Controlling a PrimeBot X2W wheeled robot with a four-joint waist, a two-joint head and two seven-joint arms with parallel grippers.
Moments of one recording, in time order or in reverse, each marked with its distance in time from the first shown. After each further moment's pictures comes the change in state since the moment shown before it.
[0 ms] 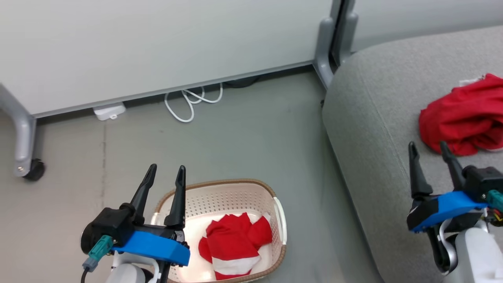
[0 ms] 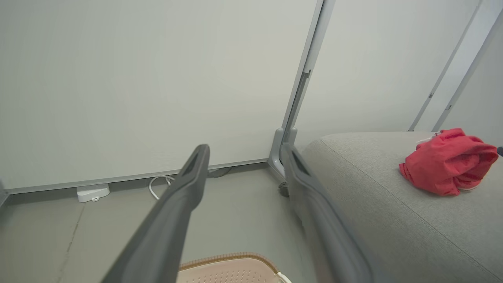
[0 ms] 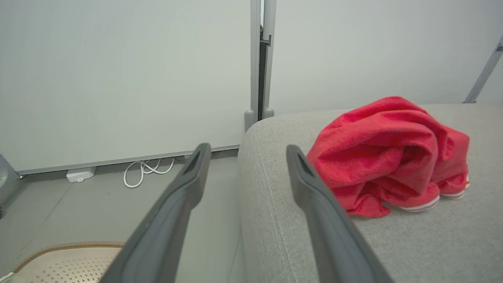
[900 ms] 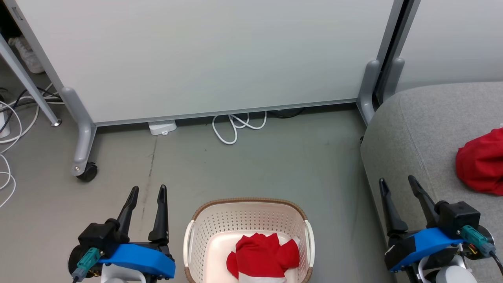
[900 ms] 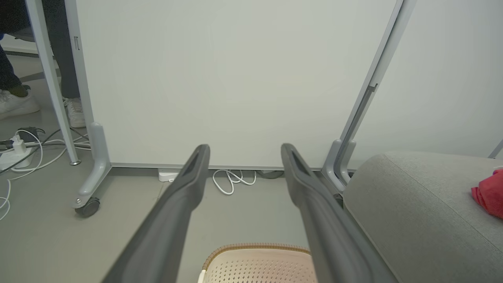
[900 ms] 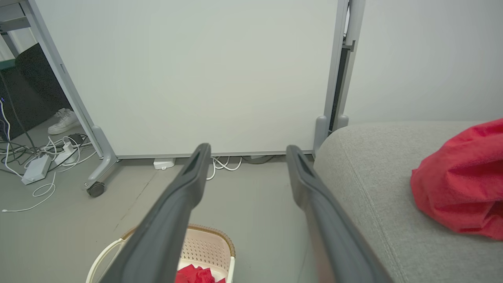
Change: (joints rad) left arm 0.039 0.004 0.078 0.100 -0.017 0.000 0.000; right arm 0.209 0.075 0.077 -0.204 0.011 0.000 0.076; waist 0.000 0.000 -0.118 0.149
